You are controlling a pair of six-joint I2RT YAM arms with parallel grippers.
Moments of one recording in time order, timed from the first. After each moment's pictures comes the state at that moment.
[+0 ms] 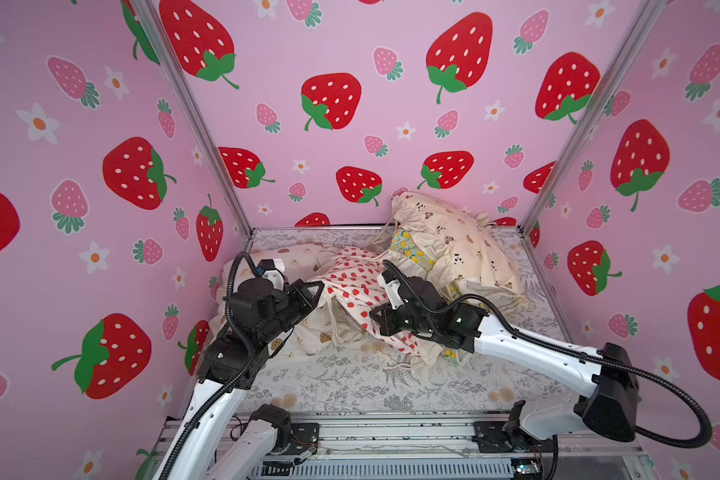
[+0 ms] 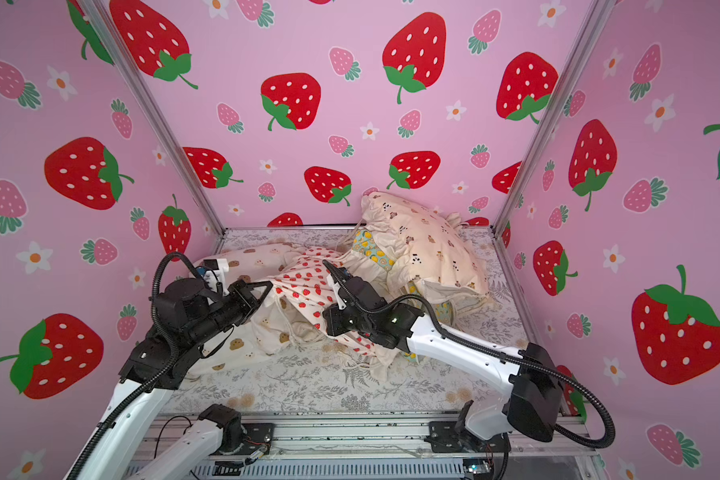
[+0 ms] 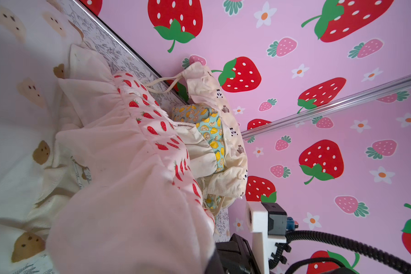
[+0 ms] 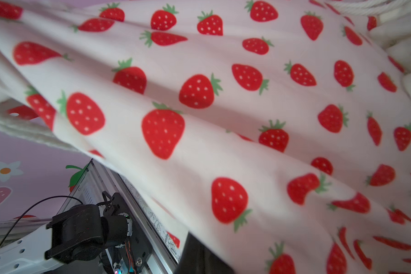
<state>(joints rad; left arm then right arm) -0.26 0.77 1.00 -0.55 0.25 -0.94 1.09 1.42 1.18 -0.36 -0.04 0.57</state>
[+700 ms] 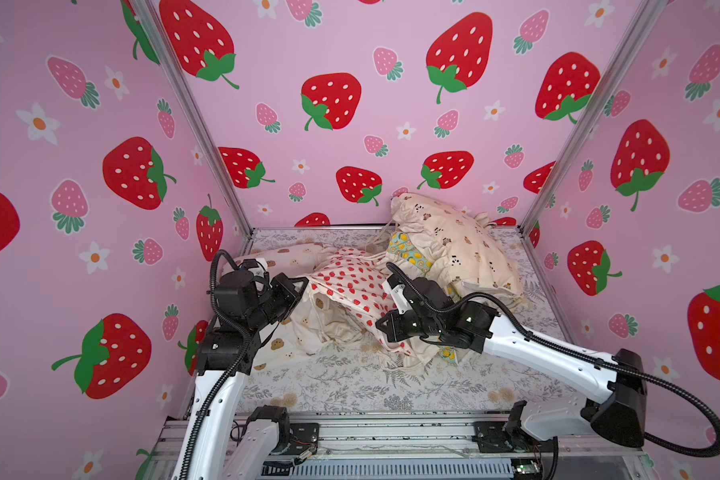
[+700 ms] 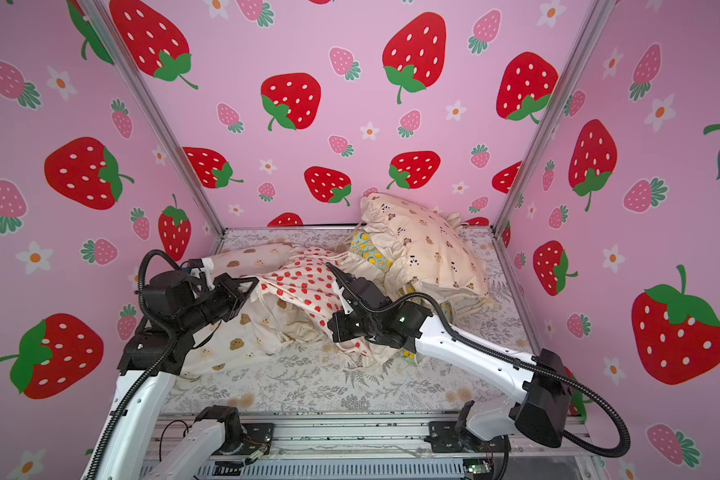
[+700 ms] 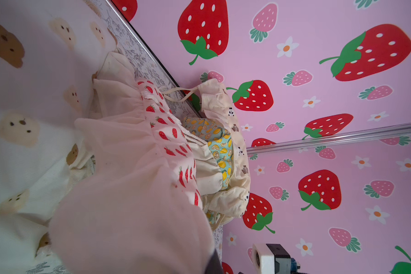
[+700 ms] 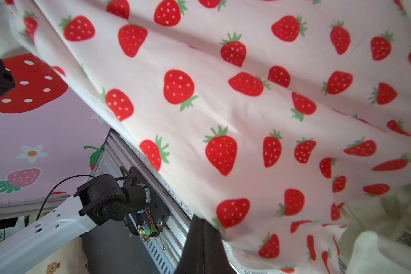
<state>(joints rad) 0.01 0.82 1.00 -0.58 0.46 -0.98 1.09 1.37 1.20 -0.52 -0.14 0.65</state>
